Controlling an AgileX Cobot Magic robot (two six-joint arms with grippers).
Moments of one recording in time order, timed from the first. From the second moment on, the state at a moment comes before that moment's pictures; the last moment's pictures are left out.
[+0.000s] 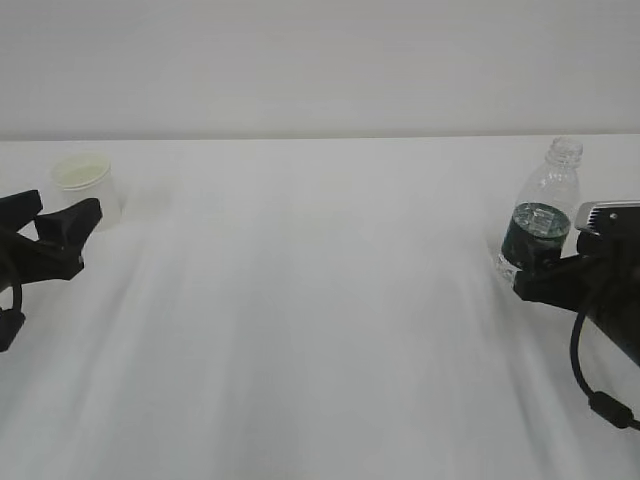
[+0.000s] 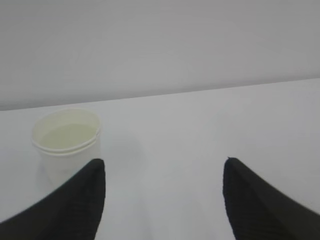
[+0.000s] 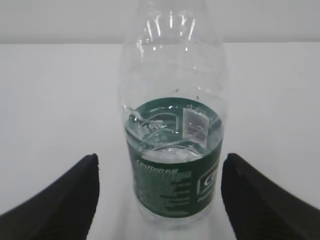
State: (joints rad) left arm -0.13 1.72 -0.36 0.12 -1.15 -0.10; right arm 0.15 1.95 -0.42 0.07 -1.15 -0.02
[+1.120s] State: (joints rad) left arm -0.13 1.02 -0.32 0.10 -0.68 -0.10; right arm 0.15 1.48 -0.19 0.04 -1.07 0.02
